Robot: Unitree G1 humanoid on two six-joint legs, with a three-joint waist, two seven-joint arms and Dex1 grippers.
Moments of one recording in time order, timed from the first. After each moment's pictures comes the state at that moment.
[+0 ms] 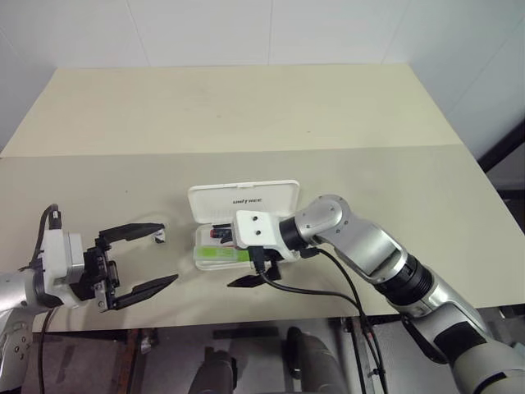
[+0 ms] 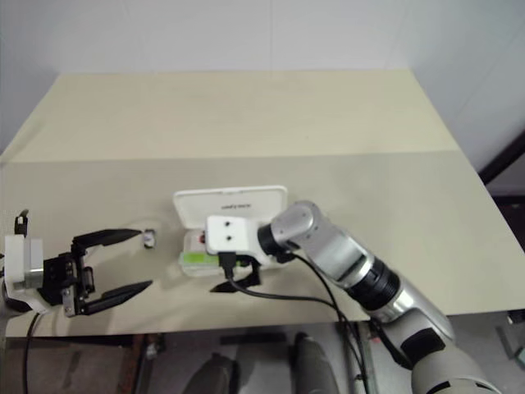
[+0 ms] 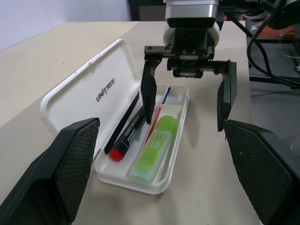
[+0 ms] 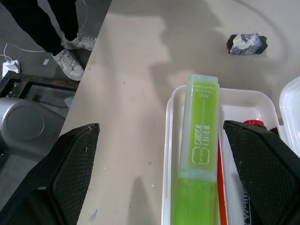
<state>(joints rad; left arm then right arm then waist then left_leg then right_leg) 0.18 0.77 0.52 -0.36 -0.68 0.13 -1.17 -0.83 -0.42 0.60 -0.24 0.18 0.68 1.09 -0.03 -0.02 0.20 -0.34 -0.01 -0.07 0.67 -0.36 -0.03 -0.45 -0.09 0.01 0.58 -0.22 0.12</state>
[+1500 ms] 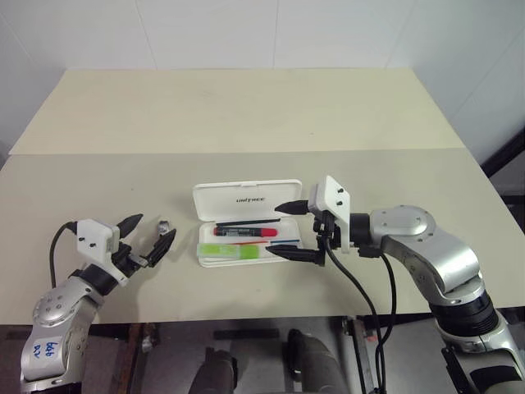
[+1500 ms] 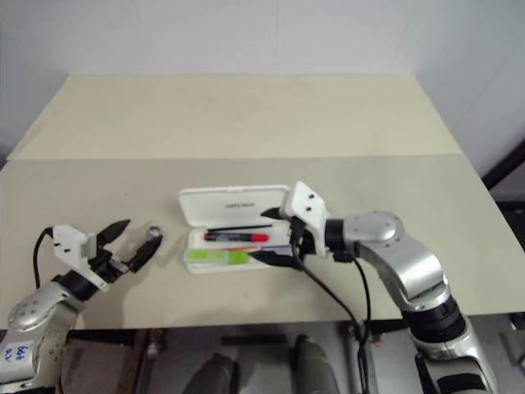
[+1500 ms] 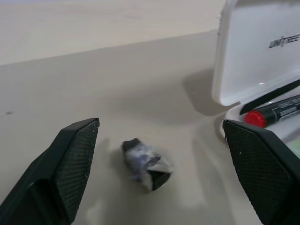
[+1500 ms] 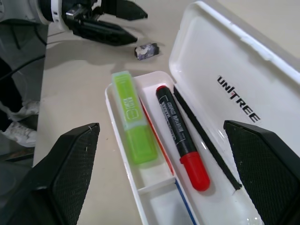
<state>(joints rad) 0.08 0.49 0.37 -0.25 -0.45 0.27 -0.56 -0.52 -0.58 0.19 -0.43 0.43 0.75 0.90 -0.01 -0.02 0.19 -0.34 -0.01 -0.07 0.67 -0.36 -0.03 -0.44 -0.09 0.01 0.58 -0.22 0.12</state>
